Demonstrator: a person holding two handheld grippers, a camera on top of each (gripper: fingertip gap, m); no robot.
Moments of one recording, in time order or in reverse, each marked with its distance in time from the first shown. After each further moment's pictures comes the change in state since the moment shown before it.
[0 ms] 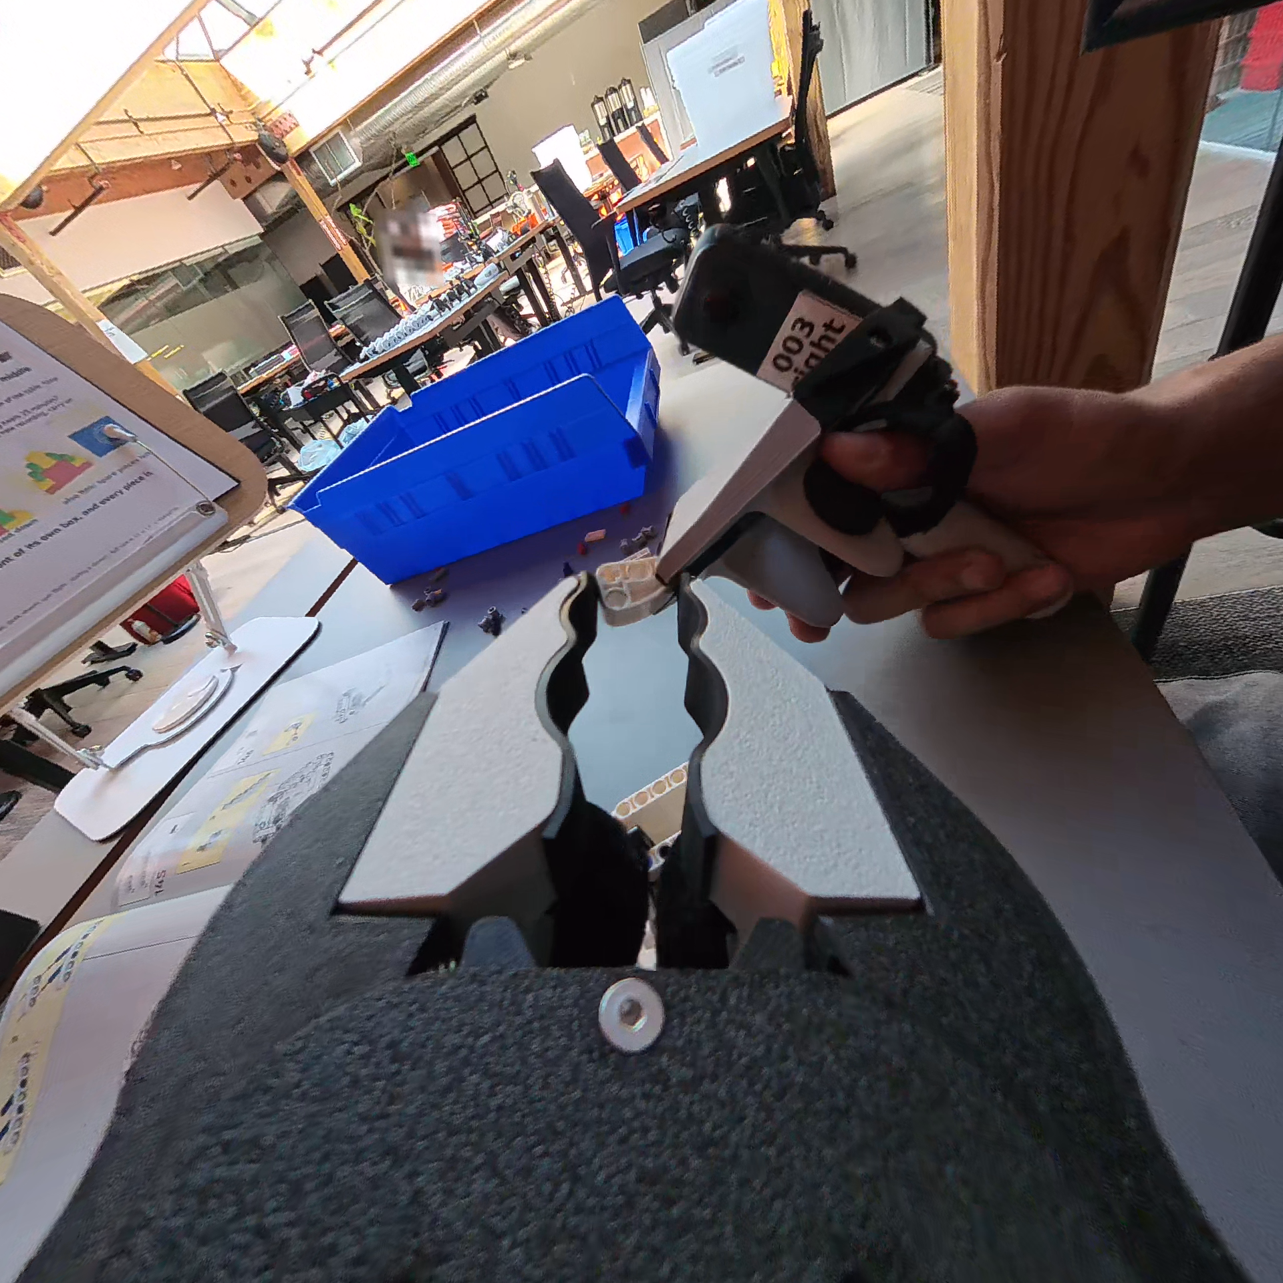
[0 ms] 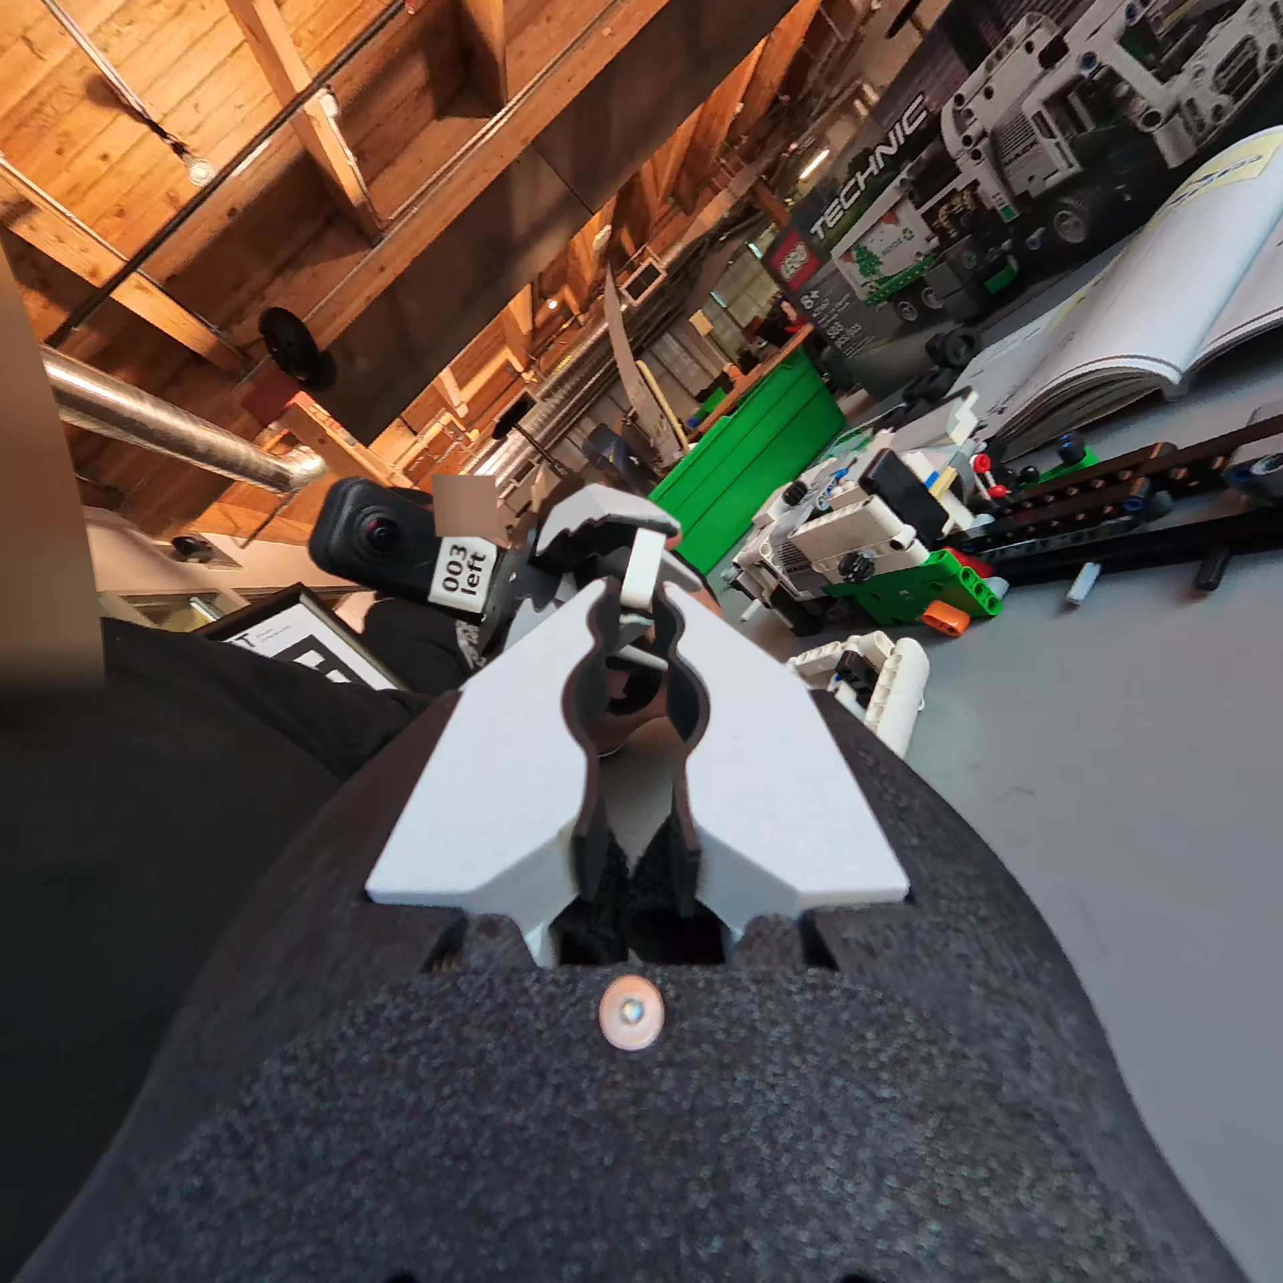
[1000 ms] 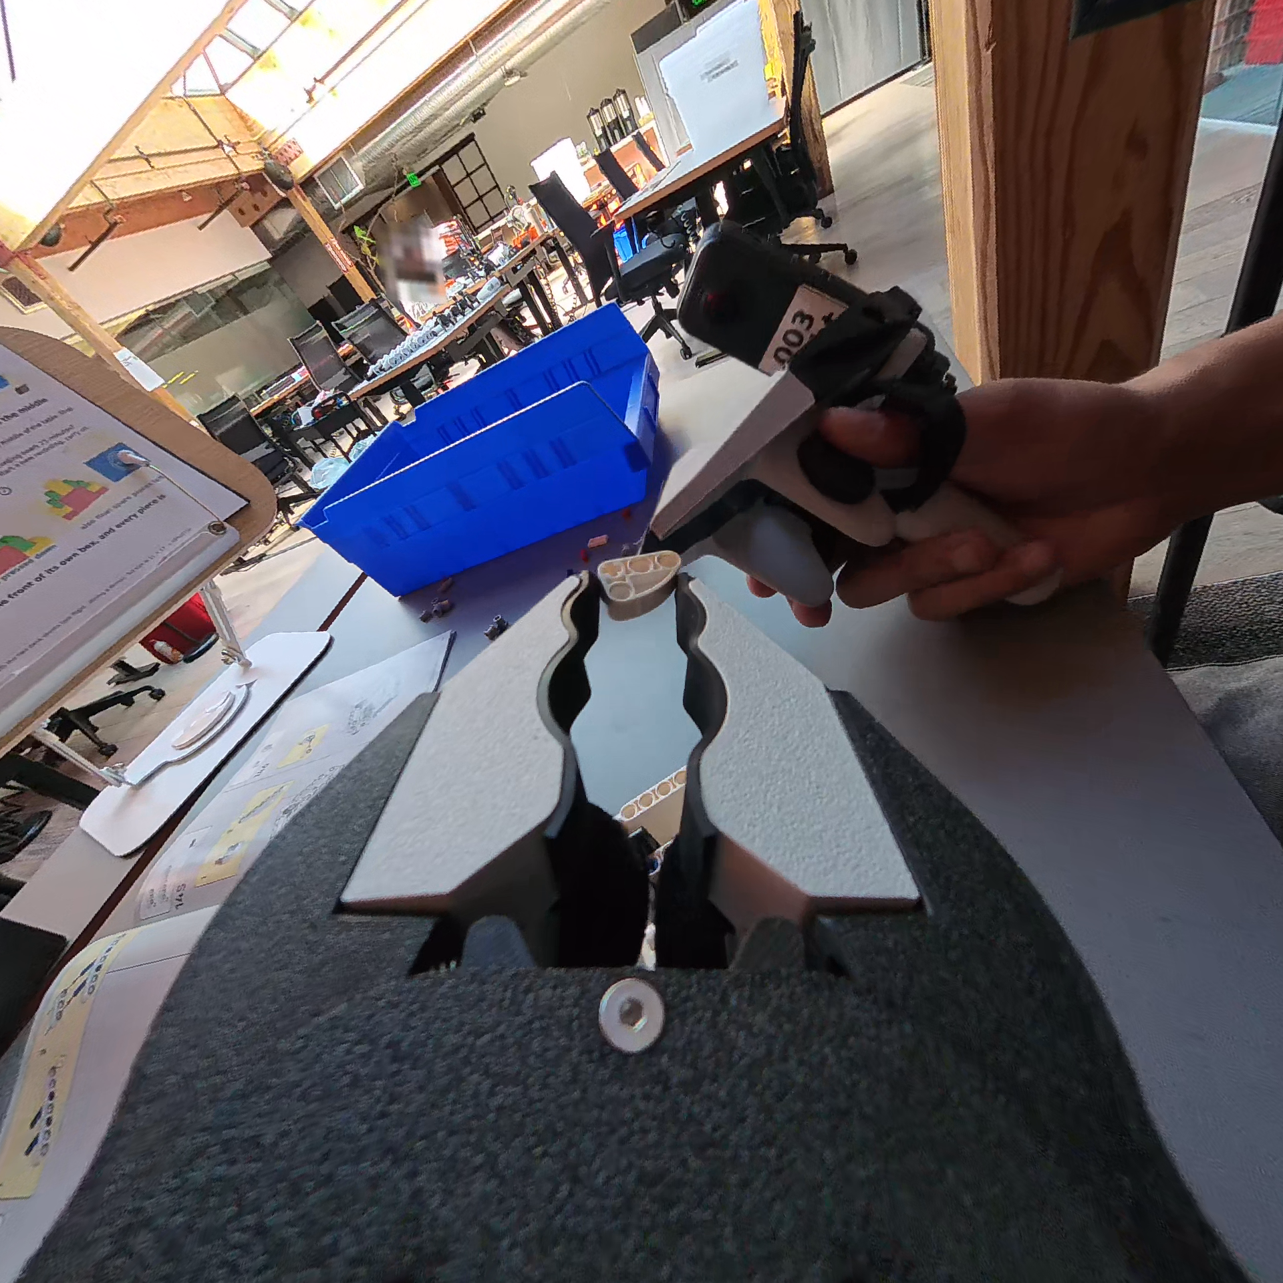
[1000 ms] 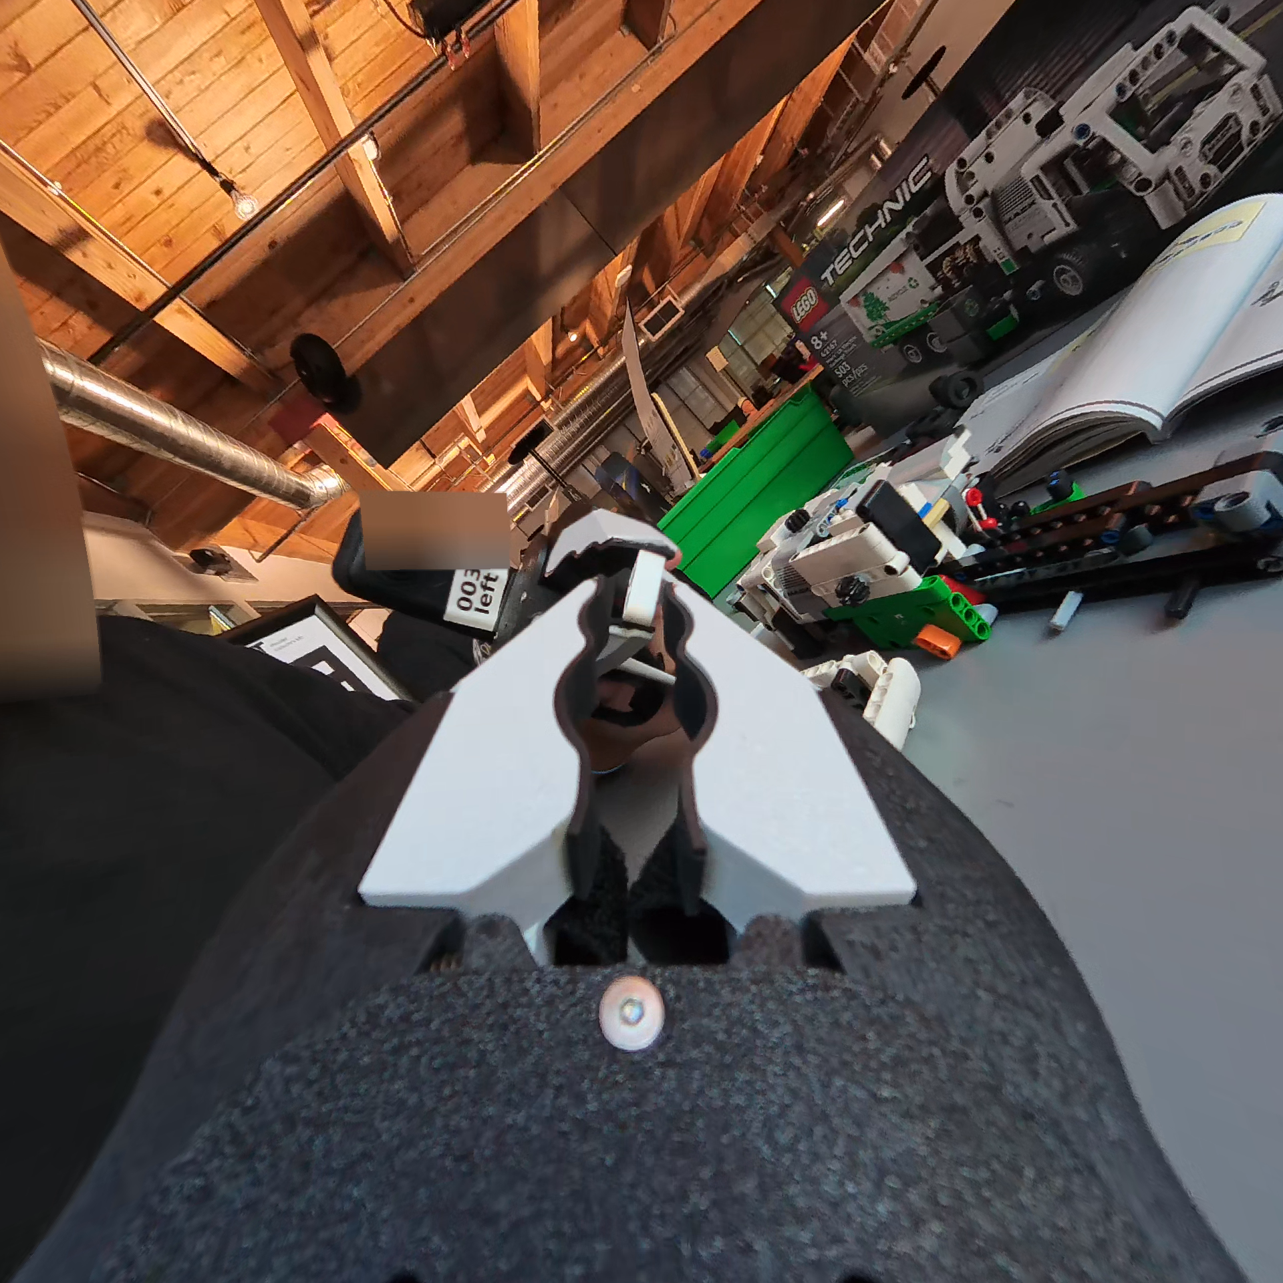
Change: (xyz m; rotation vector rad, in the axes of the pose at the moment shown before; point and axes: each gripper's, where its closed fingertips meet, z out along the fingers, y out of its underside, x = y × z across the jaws) left arm 0.002 -0.001 -0.001 0.007 -0.002 0.038; right arm -0.001 -0.007 -0.008 0.048 -0.026 -0.023
